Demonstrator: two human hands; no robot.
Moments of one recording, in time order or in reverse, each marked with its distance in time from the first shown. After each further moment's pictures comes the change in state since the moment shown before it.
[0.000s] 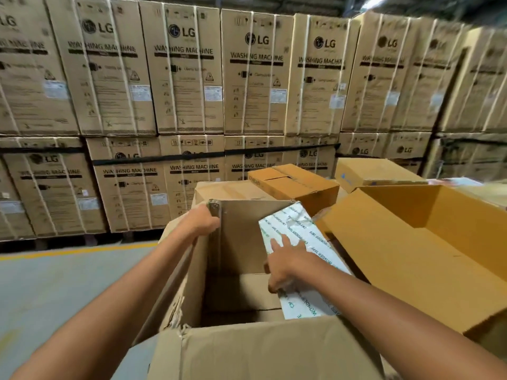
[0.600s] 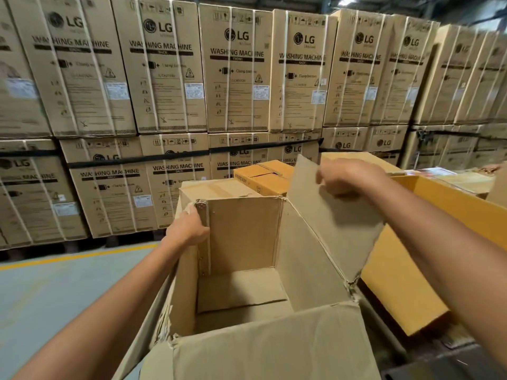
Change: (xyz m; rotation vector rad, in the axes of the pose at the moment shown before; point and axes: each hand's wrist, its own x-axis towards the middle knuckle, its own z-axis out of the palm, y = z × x) left_hand 0.018 -0.019 0.025 0.185 0.021 0.050; right_hand -0.073 0.137 -0.106 0.101 0.298 0.338
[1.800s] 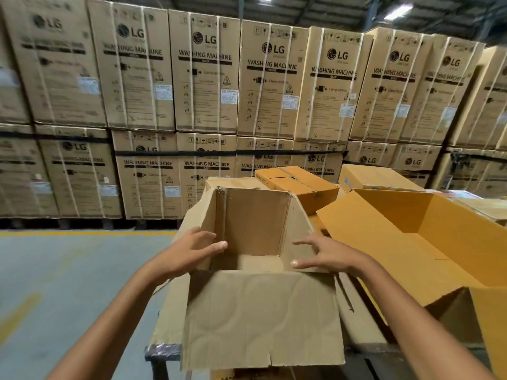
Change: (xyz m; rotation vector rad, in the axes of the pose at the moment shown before) left_hand -0.220 -0.014 -0.026 -0.412 -0.145 0.153; right_hand -0.108 -0.013 0.132 0.666 -0.252 -0.342
